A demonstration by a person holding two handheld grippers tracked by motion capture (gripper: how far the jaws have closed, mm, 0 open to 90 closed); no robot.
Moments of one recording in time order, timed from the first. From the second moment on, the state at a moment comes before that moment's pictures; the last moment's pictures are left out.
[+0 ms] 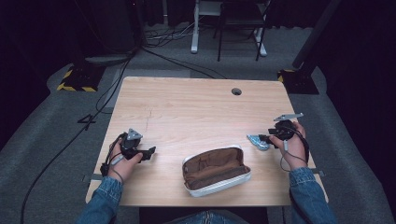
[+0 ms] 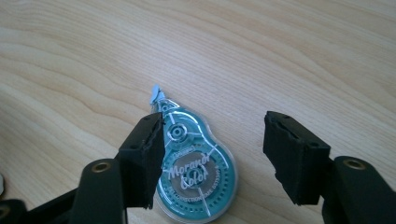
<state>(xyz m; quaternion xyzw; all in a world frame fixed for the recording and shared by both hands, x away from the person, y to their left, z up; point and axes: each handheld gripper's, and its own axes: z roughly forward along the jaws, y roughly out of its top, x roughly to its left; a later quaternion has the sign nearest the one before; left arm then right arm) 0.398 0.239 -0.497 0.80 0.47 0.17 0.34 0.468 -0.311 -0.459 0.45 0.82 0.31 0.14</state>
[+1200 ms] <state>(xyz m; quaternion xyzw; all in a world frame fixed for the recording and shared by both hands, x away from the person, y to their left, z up) 0.390 0.241 -0.503 0.80 0.46 0.17 0.34 0.476 -0.284 -0.478 0.40 0.87 0.25 0.11</state>
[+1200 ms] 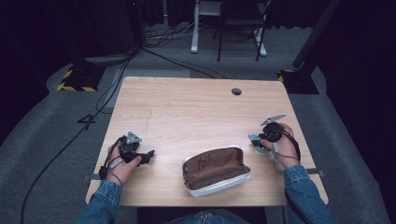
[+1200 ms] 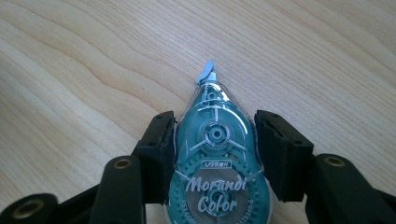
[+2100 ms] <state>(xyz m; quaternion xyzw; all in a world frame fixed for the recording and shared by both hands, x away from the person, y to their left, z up) 0.393 0.241 -0.504 0.80 0.46 0.17 0.34 0.468 -0.294 -0.461 0.46 0.85 0.25 0.10</state>
